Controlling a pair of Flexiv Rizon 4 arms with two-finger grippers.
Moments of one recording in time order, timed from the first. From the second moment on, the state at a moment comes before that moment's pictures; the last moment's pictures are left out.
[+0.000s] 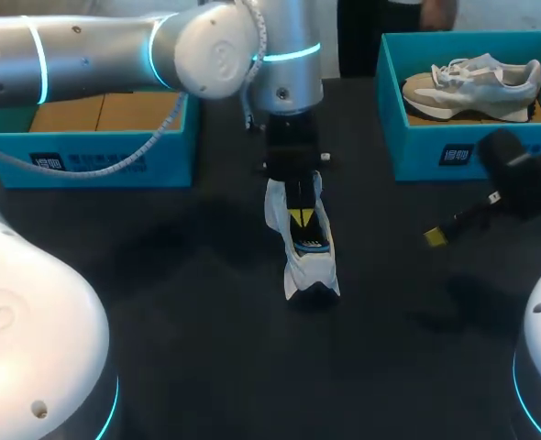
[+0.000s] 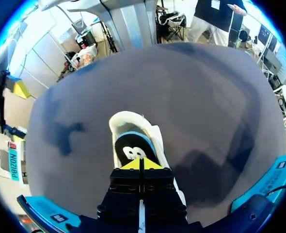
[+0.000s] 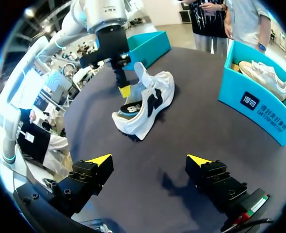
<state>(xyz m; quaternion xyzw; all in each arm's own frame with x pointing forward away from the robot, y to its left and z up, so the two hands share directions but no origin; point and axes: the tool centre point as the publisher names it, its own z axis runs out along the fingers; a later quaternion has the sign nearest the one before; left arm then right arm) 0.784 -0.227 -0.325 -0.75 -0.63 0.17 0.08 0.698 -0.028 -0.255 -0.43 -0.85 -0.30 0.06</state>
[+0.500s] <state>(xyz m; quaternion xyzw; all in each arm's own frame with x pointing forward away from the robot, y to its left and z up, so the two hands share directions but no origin) 0.764 -0.237 -0.359 -0.73 -0.66 0.17 0.09 0.700 -0.029 -0.255 -0.43 -0.85 -0.30 0.06</state>
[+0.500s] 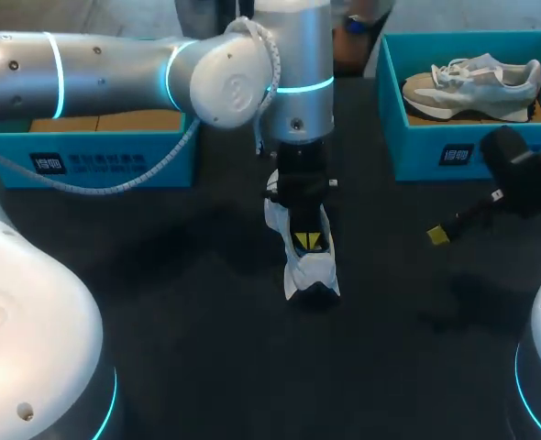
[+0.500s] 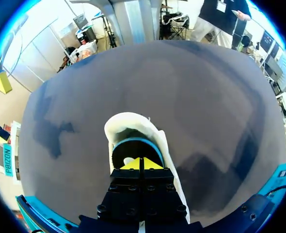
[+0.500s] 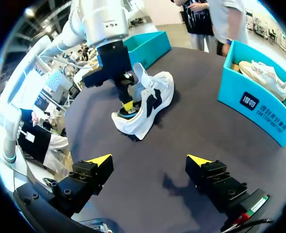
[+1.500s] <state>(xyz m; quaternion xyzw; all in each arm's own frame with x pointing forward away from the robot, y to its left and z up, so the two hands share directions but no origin) 0.754 -0.243 -0.404 -0.72 -0.68 0.15 0.06 0.700 -0.030 -0.255 -0.43 -0.85 -0.30 0.06</state>
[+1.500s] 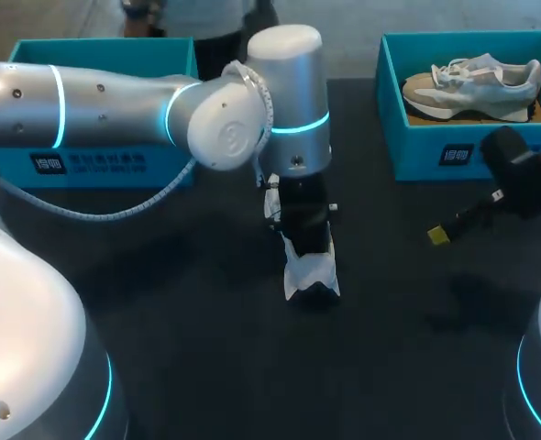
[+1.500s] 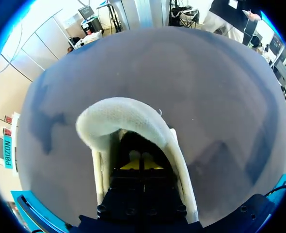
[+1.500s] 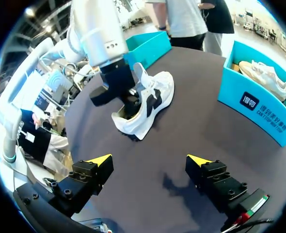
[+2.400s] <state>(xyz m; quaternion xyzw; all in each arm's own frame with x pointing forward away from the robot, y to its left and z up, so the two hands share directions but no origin) 0.780 -0.243 -0.401 -0.72 -0.69 0.06 -0.03 0.700 -0.029 -0.255 -0.43 -0.85 -0.30 0.06</state>
